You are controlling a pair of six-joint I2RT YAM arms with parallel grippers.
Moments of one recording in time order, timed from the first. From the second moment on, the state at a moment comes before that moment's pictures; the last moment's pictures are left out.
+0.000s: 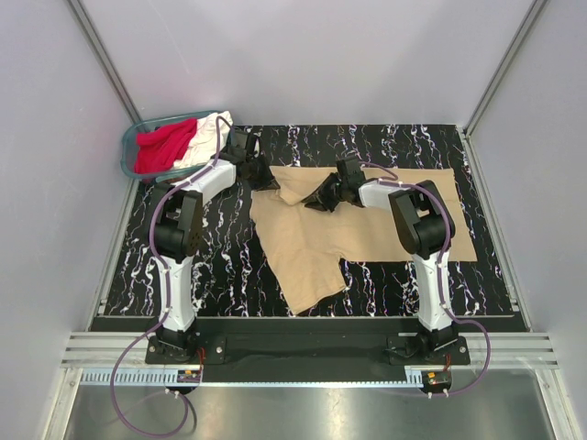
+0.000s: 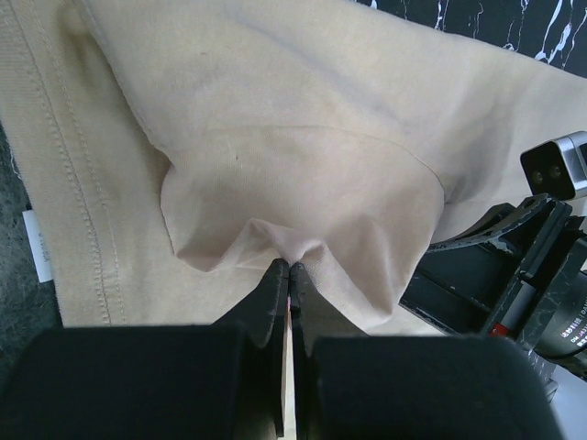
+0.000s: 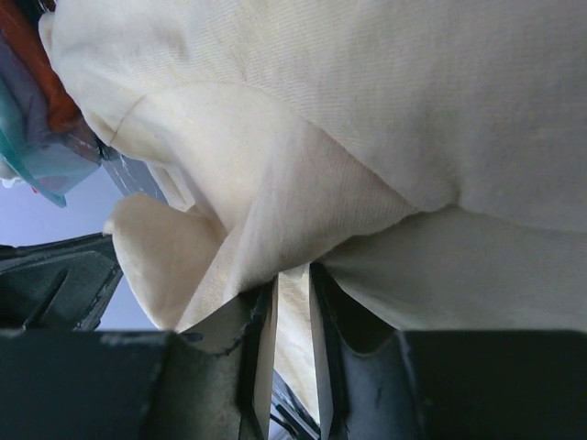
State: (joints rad) left arm -0.30 2.11 1.60 -0.39 0.29 -0.65; right arm 0.40 2.22 1.42 0.00 -0.42 1.19
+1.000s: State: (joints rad) left arm -0.29 2.09 1.55 -0.41 0.28 -0.63; right arm 0.40 2.12 1.40 -0.12 -0.48 1.06
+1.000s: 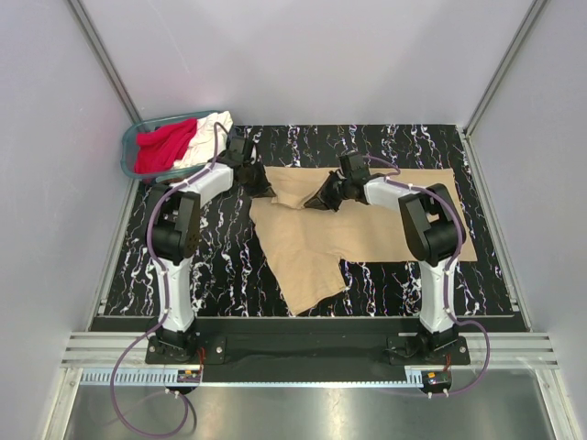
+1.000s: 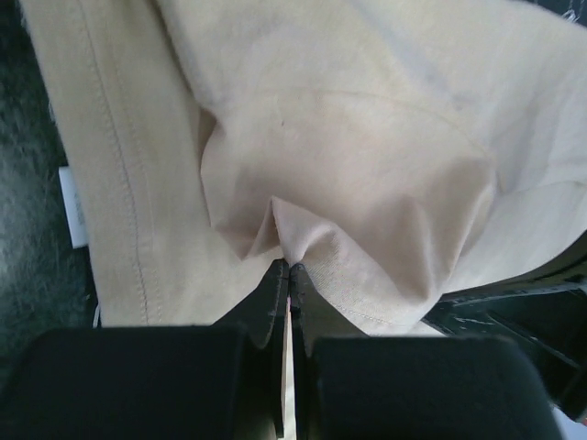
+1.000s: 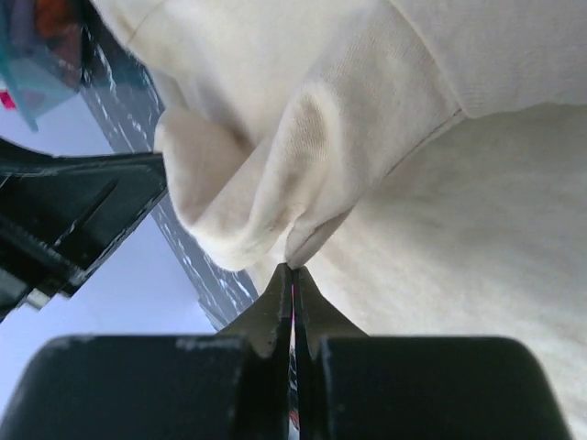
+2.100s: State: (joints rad) left arm -0.32 1.97 1.34 -0.46 0.39 -0.69; right arm 0.23 2.06 1.26 -0.21 -0.81 0.79
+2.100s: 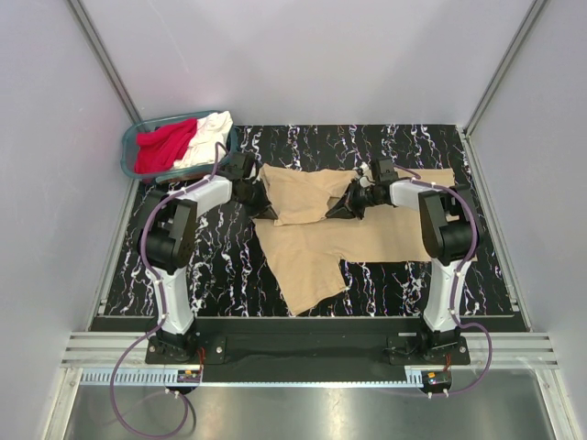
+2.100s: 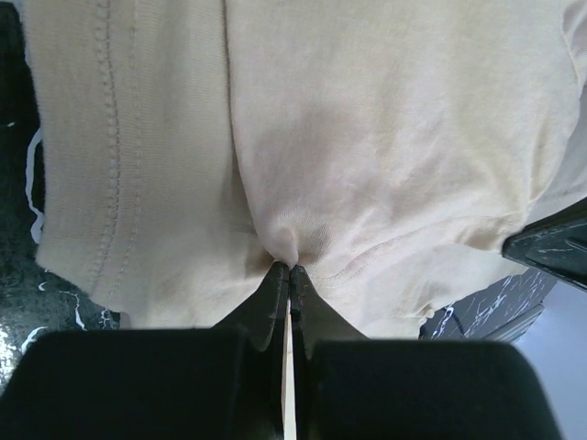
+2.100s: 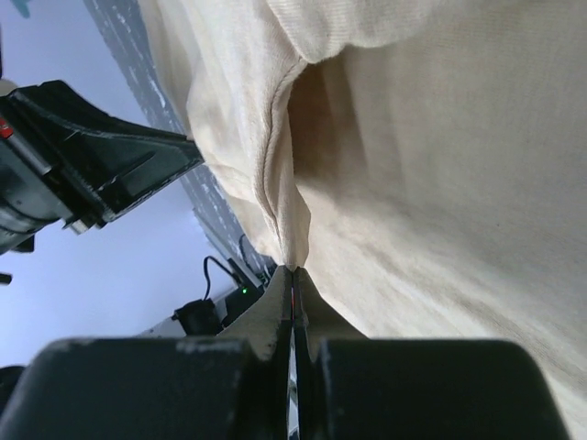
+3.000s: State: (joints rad) left arm -0.25 1.83 1.25 -0.58 0.39 -0.65; right arm 0.21 2.13 1.34 -0.34 -0.85 0.72
